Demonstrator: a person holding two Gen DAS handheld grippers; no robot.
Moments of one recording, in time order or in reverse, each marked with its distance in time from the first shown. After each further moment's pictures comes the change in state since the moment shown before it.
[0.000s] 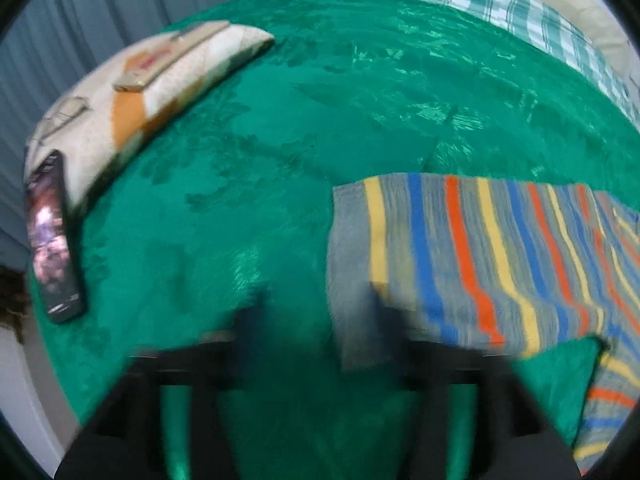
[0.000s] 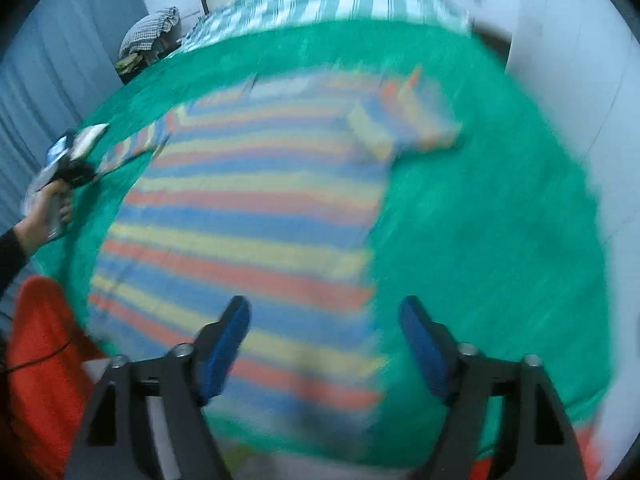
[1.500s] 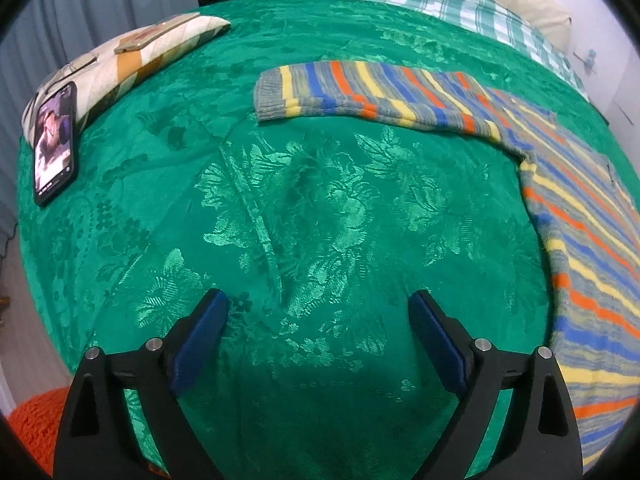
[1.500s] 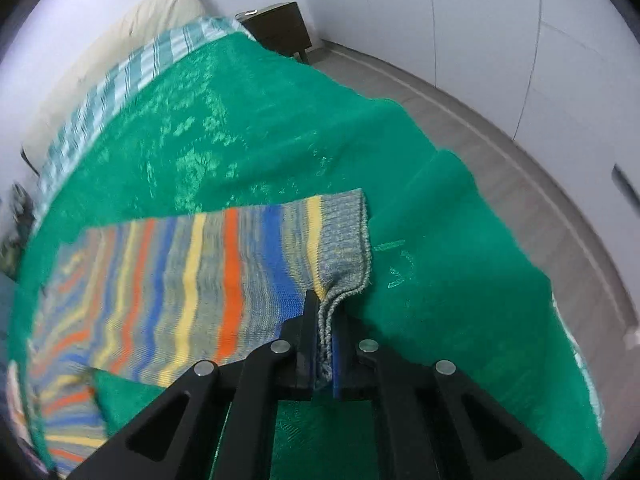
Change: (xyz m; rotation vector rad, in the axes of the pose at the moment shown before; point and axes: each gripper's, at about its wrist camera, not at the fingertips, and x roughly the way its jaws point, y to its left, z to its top) left arm -0.048 -0.020 -0.131 0.083 -0.031 -0.166; right arm 0.116 -0.285 0.025 0.660 -0.020 -0.210
